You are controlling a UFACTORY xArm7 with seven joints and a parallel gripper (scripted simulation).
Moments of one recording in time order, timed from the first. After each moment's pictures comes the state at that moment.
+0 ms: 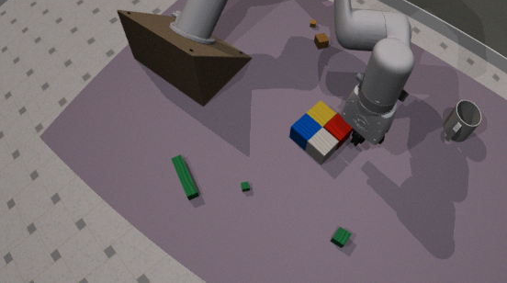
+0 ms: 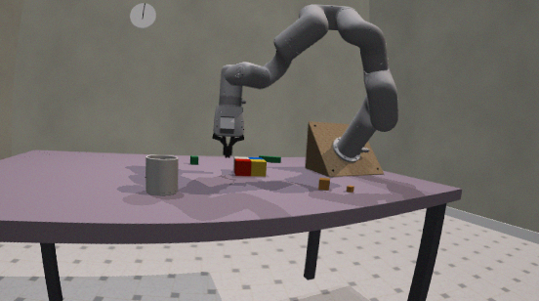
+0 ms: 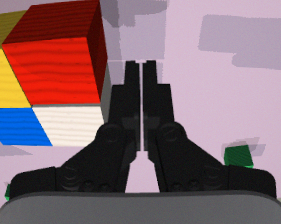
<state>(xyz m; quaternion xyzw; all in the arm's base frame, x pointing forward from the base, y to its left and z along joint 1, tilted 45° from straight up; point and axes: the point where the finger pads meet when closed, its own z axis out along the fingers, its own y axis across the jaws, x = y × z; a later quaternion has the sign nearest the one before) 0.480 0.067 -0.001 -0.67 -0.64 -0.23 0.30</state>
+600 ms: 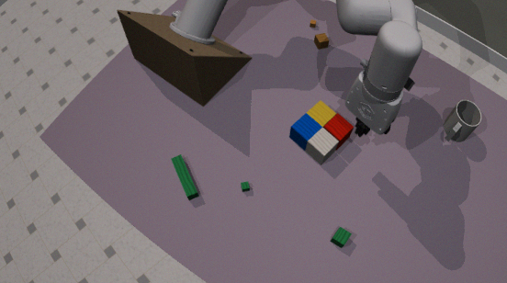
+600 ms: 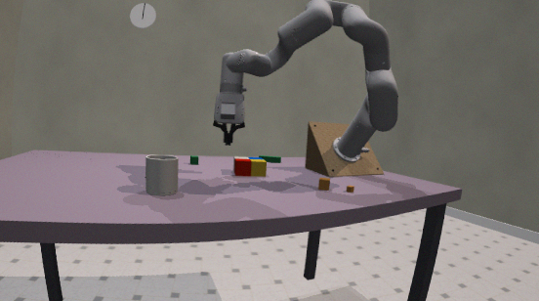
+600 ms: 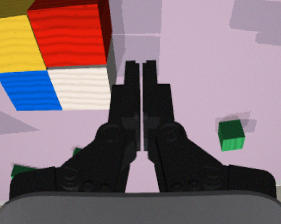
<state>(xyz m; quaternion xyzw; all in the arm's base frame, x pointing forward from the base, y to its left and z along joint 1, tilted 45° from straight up) 0.483 0.037 0.029 -0.67 -0.64 -0.23 0.30</state>
